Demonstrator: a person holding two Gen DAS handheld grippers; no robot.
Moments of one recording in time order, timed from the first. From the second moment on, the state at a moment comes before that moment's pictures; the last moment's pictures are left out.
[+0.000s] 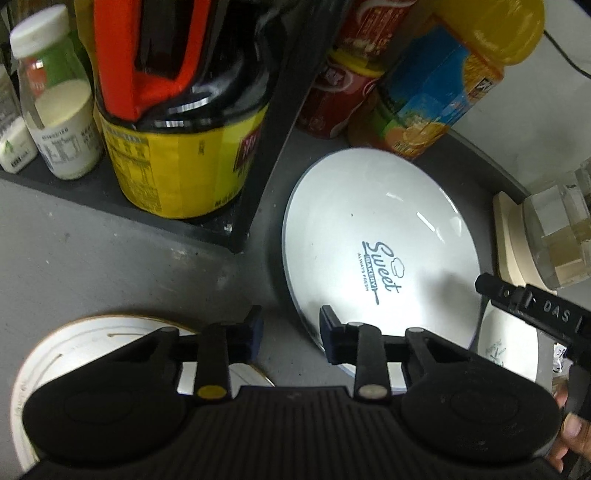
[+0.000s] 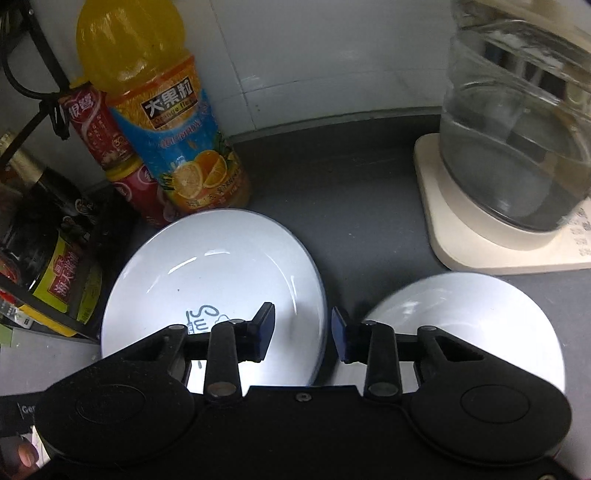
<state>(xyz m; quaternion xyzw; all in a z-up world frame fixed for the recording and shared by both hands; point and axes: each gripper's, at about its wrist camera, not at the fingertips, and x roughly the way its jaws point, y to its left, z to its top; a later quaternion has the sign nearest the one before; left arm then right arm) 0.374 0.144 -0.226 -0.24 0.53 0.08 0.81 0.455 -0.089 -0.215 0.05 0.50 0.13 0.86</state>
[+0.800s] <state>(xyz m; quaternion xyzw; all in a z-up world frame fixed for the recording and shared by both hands) 0.385 0.141 -0.249 -0.29 0.53 0.08 0.80 0.464 -0.097 -0.242 0.06 0.51 0.14 0.85</state>
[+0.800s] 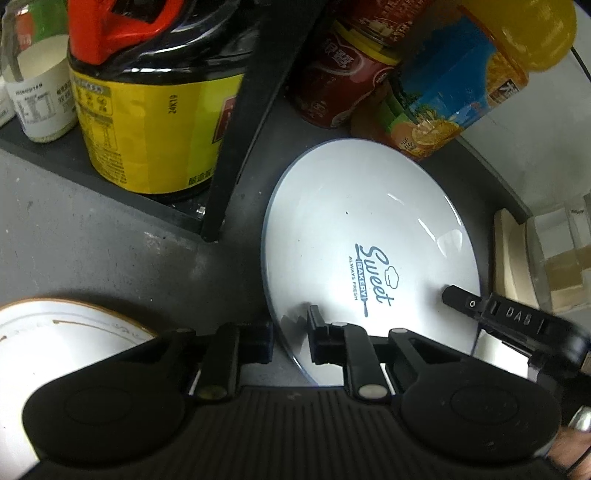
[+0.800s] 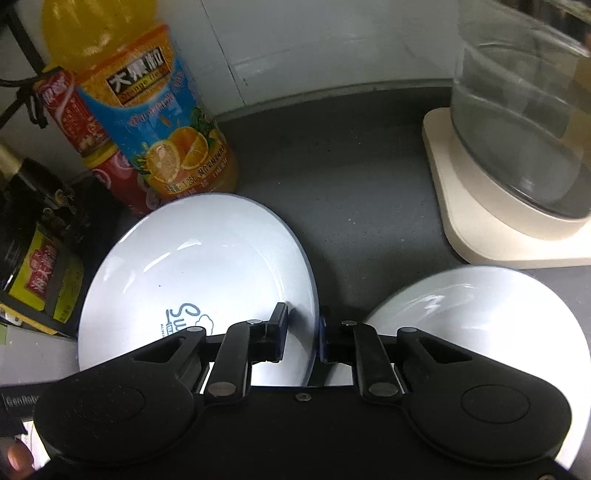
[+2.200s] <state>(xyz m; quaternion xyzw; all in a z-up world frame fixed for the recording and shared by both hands) 0.285 0.152 -0.168 -0.31 0.46 0.10 0.83 0.385 -0.118 -0.167 0.14 0.45 0.23 0.85</state>
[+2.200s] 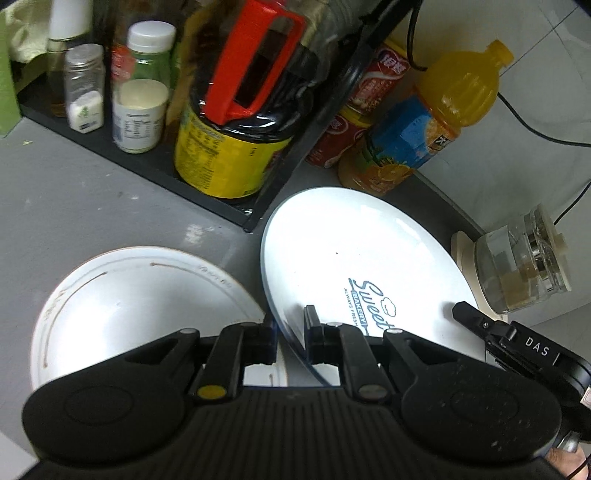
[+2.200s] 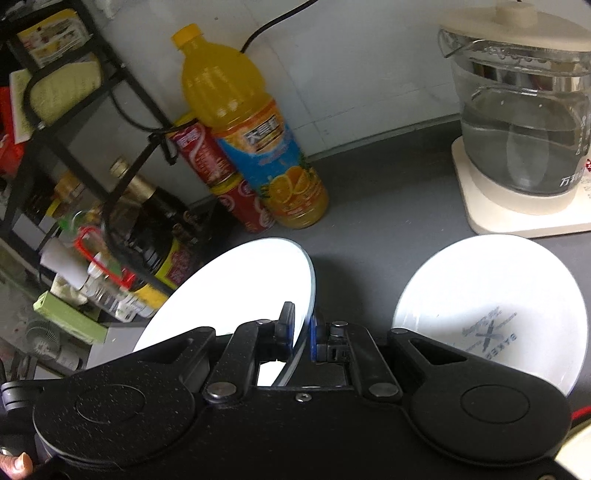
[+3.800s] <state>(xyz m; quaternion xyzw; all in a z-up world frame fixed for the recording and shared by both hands) 0.148 0.218 -0.199 -0.38 0.48 0.20 0.76 0.308 -0.018 -0.192 0.03 0.51 0.32 0.80</state>
